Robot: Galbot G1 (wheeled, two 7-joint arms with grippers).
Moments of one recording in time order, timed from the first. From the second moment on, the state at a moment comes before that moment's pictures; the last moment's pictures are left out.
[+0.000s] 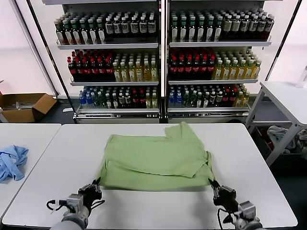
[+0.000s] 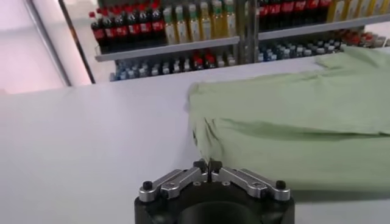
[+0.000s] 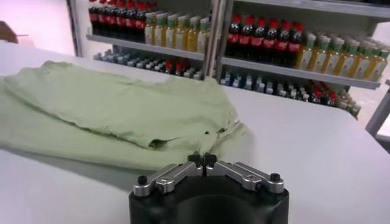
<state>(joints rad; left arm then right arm) 1.54 -0.87 -0.30 -2.13 -0.60 0.39 -0.55 -1.75 0.88 0.47 2.21 0.40 -0.31 0.15</state>
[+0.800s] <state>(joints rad) 1.88 -0.87 -0.27 -2.28 -0.43 0.24 -0.82 -2.00 0.87 0.51 2.29 0.32 -0.25 0.18</state>
